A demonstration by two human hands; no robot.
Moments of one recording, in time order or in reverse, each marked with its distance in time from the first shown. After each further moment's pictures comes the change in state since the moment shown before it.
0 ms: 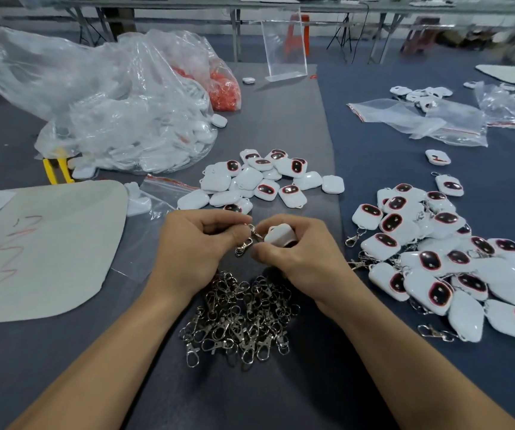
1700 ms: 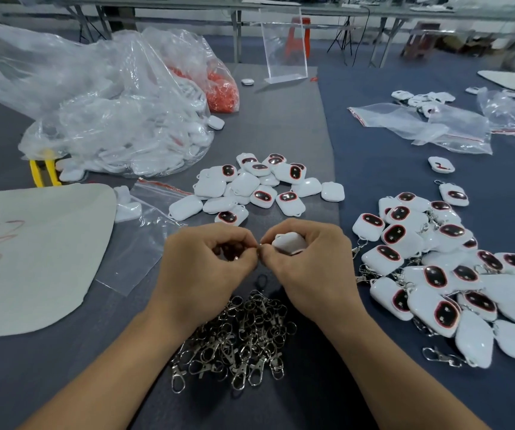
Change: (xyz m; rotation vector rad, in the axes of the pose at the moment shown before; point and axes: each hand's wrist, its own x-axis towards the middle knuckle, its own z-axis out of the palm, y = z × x) left_hand -0.007 0.001 0.014 0.366 -0.018 0.252; right_hand -0.001 -0.002 -0.003 -0.229 0.282 -0.200
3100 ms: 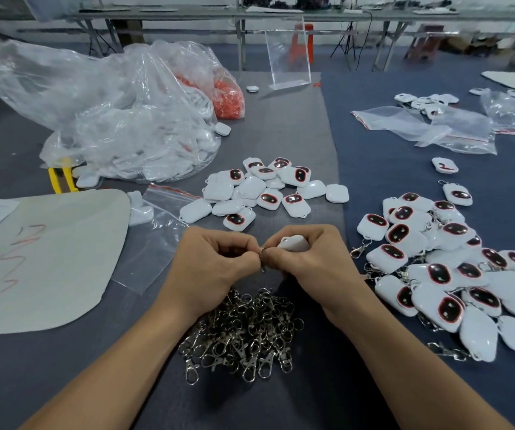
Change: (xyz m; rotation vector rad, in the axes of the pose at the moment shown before) left_hand 0.001 -0.008 -0.004 -0.314 -0.136 -0.194; right_hand 0.004 -0.004 -0.006 0.293 -0.275 0.177
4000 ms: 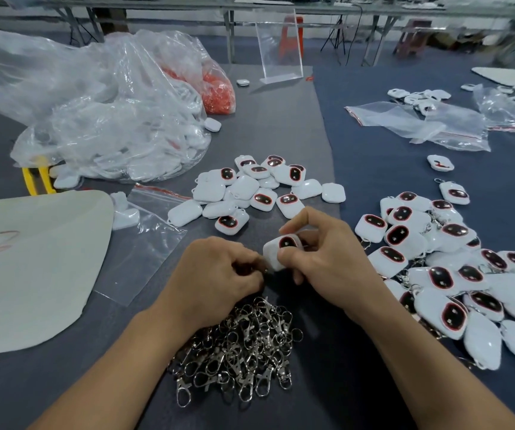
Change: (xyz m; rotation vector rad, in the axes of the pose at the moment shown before) left_hand 0.013 -0.007 0.000 0.516 -0.202 0.112; right_hand 0.013 0.005 -0.022 -0.241 0.053 0.020
